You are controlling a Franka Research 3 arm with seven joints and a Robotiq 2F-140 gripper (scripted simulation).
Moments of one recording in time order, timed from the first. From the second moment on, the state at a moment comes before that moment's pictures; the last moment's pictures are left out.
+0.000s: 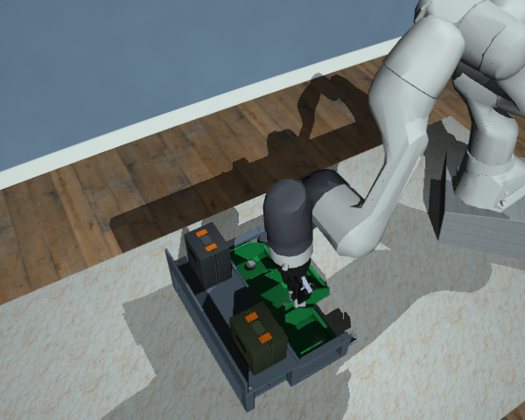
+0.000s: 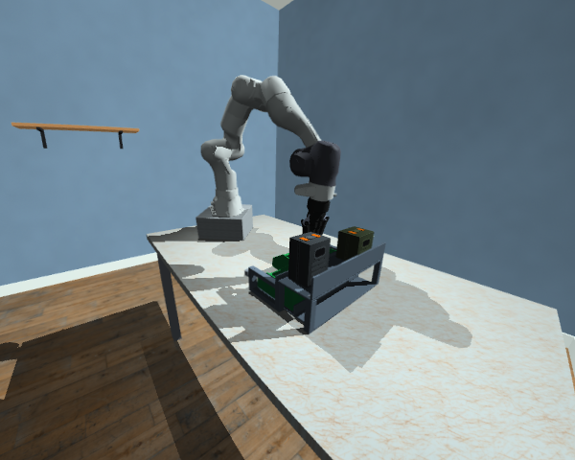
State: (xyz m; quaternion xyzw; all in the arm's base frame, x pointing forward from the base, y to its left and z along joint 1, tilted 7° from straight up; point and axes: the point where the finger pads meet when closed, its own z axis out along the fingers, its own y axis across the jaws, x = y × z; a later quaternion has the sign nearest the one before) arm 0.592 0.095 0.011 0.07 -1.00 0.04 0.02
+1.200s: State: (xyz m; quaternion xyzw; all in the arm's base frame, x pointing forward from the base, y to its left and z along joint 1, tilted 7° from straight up) arm 0.594 0.097 0.021 0.07 -1.00 0.04 0.02
